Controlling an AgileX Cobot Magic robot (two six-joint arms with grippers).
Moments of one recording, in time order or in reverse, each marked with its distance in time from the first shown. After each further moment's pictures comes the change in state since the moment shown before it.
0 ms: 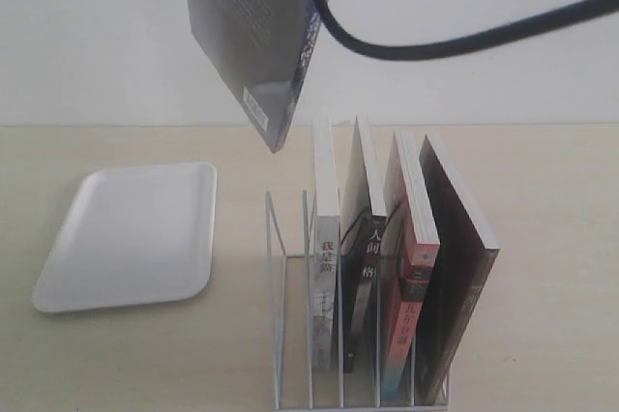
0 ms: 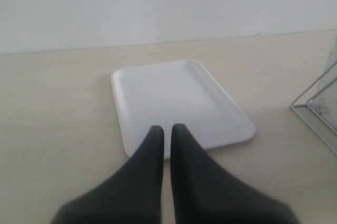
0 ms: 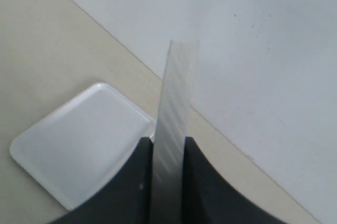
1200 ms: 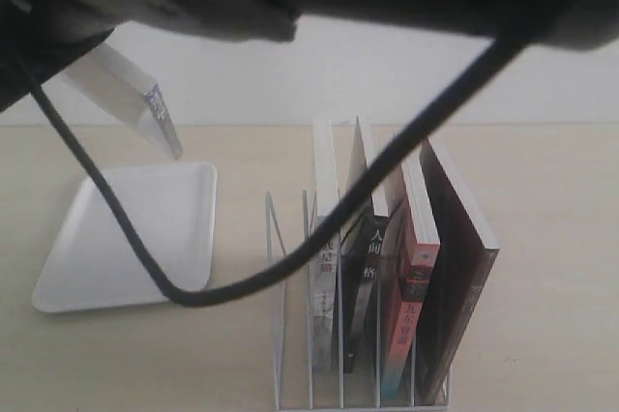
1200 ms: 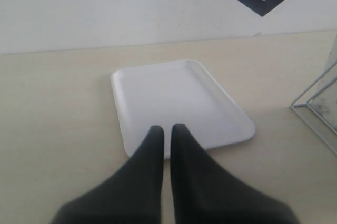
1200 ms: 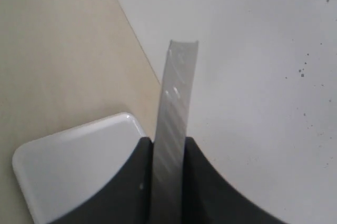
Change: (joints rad) left arm 0.000 0.000 0.000 0.000 0.000 0.000; right arm 0.162 0.241 0.000 -0.305 -0.234 -0.015
